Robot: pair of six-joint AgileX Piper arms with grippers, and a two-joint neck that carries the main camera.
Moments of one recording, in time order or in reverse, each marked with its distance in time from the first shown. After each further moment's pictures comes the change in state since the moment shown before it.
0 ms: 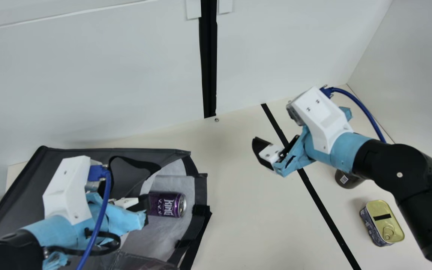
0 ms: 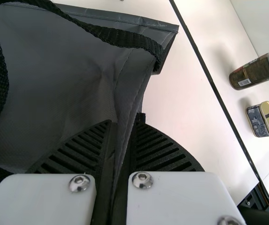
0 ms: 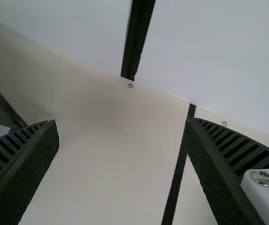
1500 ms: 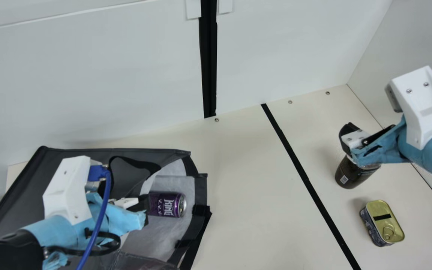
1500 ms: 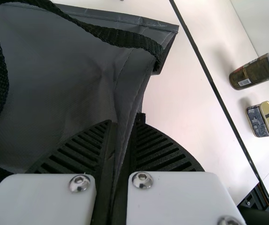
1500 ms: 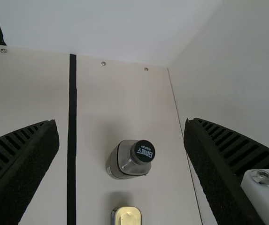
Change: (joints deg) left arm 0.0 0.0 0.0 0.0 0.0 0.0; right arm -12.5 -7.7 -13.3 -32.1 15.8 26.8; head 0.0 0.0
